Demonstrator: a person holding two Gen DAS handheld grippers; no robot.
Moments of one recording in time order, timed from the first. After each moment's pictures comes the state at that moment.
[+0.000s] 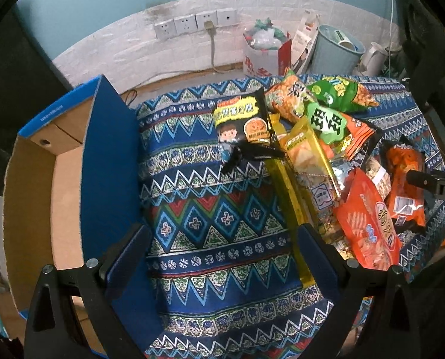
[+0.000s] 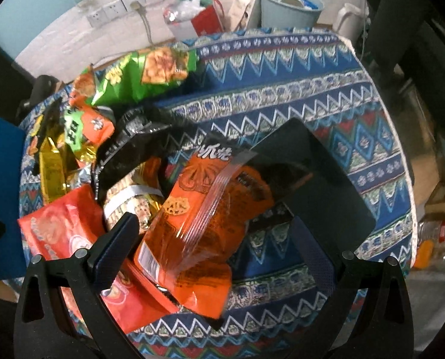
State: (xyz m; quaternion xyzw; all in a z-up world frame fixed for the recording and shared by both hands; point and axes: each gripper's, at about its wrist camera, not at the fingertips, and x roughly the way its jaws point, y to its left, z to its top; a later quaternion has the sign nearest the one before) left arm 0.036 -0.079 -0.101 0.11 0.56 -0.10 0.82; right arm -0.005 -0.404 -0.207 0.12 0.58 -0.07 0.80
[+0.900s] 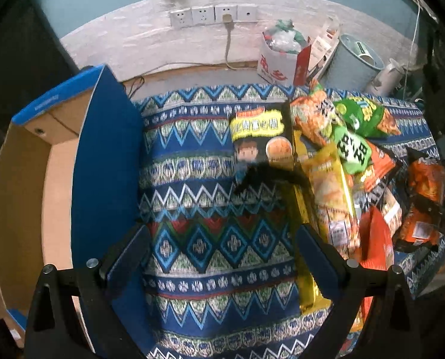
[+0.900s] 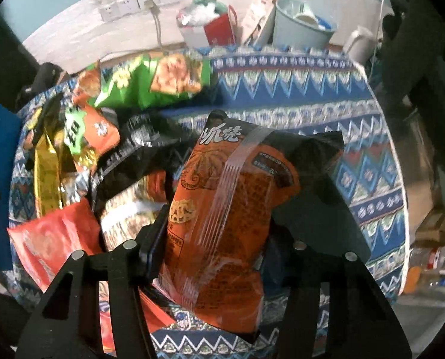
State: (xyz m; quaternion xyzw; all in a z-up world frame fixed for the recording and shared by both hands) left arm 0.078 -0.075 -0.110 0.07 0.57 -0.07 0.82; right arm 0.009 -0.381 -0.182 0.06 0.56 -0.06 0.82
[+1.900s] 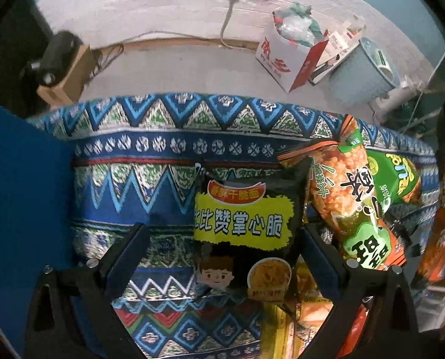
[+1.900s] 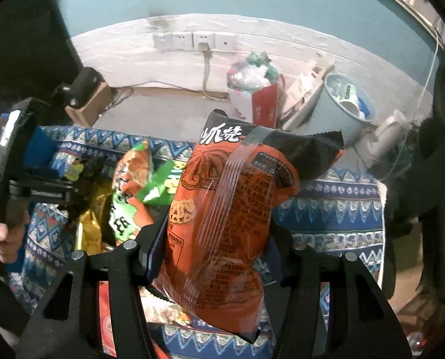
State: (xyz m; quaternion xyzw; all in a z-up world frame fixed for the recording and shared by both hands) left arm 0.182 -0.100 -0.175 -0.03 0.64 -0.08 0.76; right arm 0.075 -0.361 -0.124 -0.03 0.48 0.04 0.87
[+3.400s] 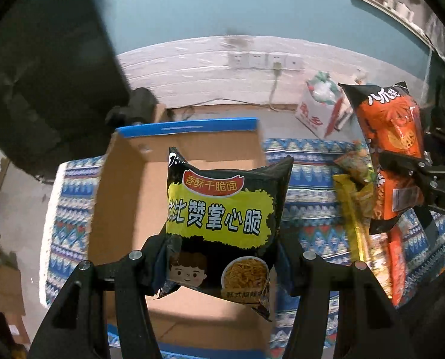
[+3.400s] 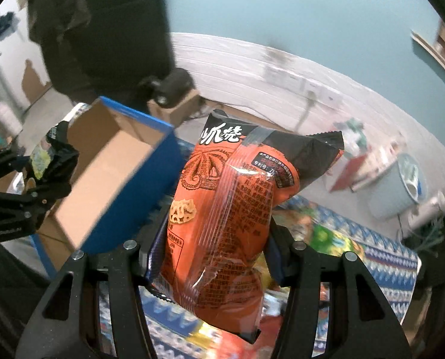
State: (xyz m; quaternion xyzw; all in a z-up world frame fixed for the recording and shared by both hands) left arm 0.057 0.077 -0.022 0.05 0.50 -0.02 0.87; right arm 0.057 -0.148 -0.063 -0.11 0.44 0.20 0.87
